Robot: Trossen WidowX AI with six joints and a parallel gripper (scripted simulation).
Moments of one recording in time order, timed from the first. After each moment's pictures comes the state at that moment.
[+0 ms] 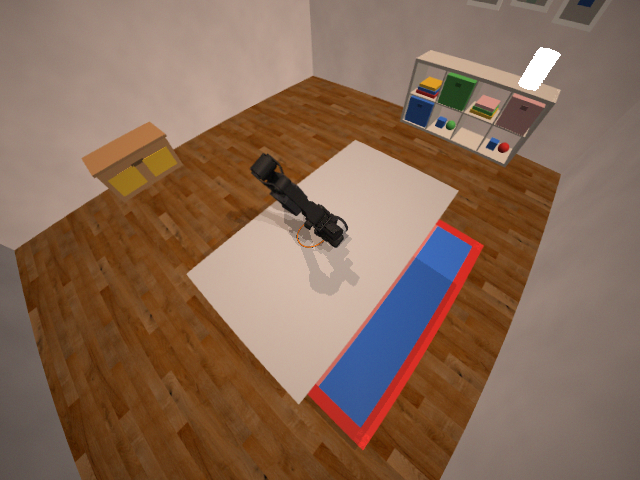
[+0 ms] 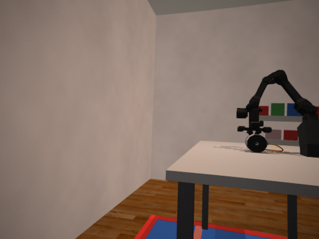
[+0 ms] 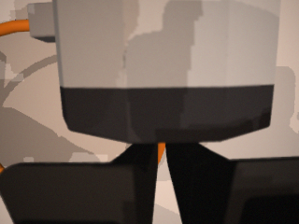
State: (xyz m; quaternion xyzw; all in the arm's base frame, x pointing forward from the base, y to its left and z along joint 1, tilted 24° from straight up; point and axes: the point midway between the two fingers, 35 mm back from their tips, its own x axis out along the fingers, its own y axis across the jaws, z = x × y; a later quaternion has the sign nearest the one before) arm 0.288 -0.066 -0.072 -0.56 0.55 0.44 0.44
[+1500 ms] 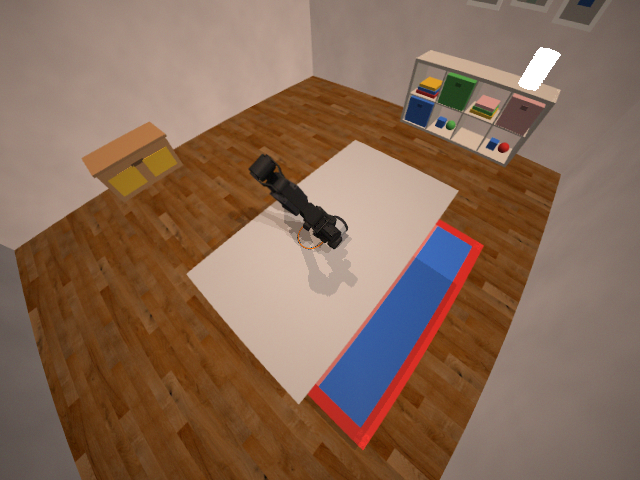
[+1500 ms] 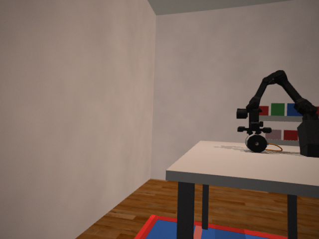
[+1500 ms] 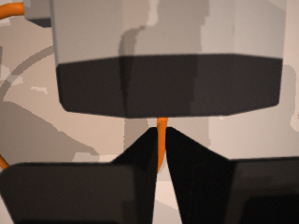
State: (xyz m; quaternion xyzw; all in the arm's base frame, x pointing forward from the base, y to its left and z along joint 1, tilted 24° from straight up) arm 0.288 -0.075 -0.072 -0.56 0.56 0.43 0.44
